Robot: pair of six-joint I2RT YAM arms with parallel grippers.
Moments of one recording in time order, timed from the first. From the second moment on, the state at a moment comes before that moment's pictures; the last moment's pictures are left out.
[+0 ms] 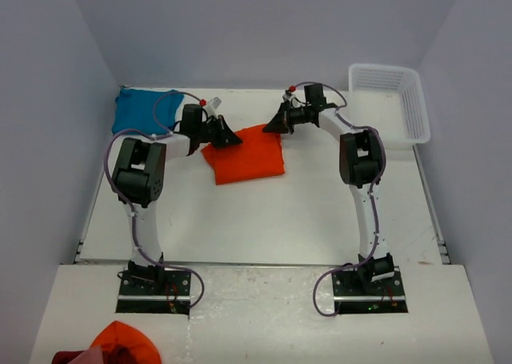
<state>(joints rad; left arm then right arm) -0.22 2.07 1.28 0.17 0.68 -0.59 0.23 2.51 2.07 -0.36 -1.10 0.77</state>
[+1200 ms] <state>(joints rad) -0.05 2.27 1.47 0.10 0.78 -0.50 0.30 2.37 1.72 -0.53 -0.81 0.71</state>
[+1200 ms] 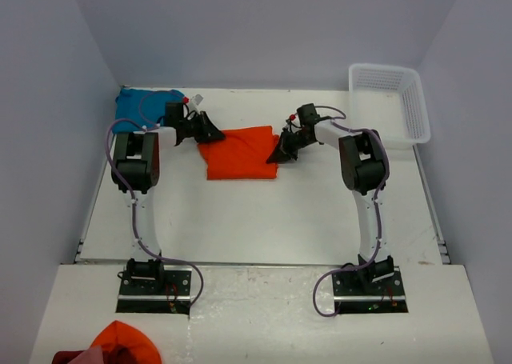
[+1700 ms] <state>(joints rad) -0.08 1.85 1.32 0.10 0.73 -0.49 0.34 2.02 1.45 -0.50 -0.64 0.52</state>
